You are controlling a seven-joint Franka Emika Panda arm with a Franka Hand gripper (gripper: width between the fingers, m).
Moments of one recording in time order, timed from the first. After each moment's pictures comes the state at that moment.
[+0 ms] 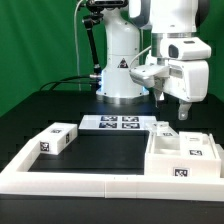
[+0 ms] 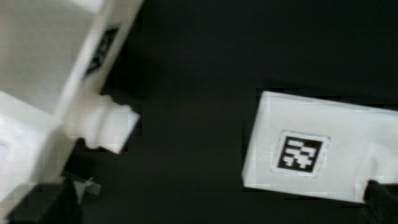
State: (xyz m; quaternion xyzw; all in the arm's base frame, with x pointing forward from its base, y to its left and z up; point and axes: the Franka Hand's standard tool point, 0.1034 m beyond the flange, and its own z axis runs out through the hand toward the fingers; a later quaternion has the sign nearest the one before) arm 0.454 0.088 0.073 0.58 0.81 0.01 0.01
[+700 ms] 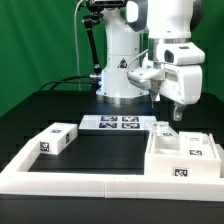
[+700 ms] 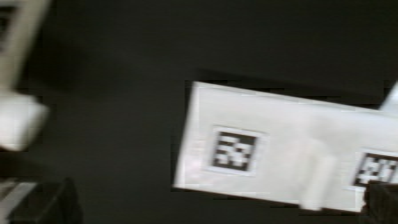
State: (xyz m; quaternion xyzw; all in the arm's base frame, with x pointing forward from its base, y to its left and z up) arm 0.415 0.082 0.057 0.57 0.82 0.00 -0.01
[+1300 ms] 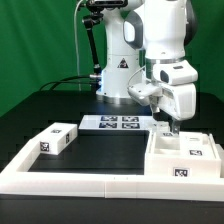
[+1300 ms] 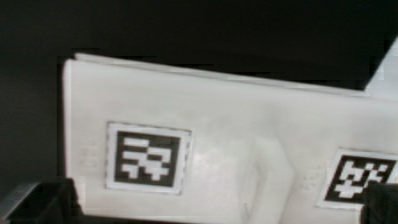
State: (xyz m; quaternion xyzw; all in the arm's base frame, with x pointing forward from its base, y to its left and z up) arm 0.387 0.089 0.018 0.57 0.82 0.01 -0.04
